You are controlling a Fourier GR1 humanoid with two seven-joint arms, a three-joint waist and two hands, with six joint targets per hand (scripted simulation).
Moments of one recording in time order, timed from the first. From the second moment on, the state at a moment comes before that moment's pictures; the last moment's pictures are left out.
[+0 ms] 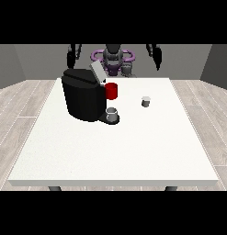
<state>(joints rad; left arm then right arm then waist) 0.02 0.11 -0.01 -1.58 -0.02 -0.01 0.00 0.02 -0.10 -0.02 -1.59 0.02 0.00 0.05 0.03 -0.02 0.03</state>
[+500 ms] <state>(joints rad) -0.11 0.31 -0.01 -1.52 -0.16 -0.11 -0.06 -0.03 -0.08 -0.01 -1.58 0.08 -0.06 -0.02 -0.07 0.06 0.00</state>
